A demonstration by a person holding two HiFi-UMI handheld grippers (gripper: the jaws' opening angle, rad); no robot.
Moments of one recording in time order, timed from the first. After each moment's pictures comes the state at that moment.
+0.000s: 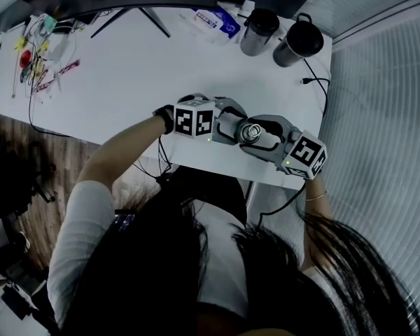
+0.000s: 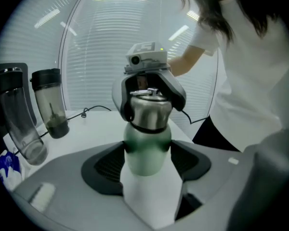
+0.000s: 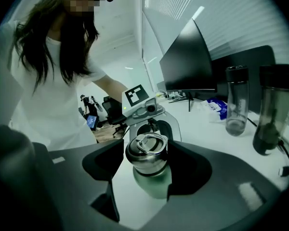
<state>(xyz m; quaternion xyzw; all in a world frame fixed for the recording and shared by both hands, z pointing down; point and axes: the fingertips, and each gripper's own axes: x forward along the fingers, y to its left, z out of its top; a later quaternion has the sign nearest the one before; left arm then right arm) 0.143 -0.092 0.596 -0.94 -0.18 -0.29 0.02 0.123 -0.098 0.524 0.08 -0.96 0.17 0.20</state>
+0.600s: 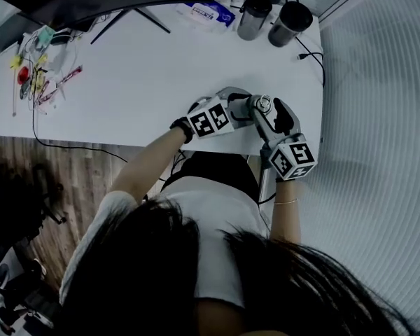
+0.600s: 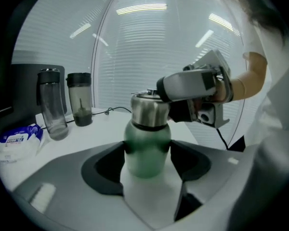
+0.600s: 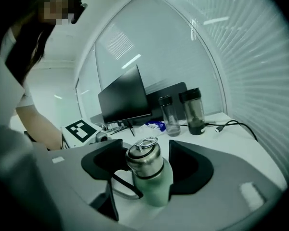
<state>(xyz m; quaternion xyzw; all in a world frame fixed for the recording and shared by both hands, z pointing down) 0.144 -0.092 0.596 -0.97 0.00 -0.25 -0.04 0.151 -0.107 0.508 0.53 -0.83 0.19 0.02</state>
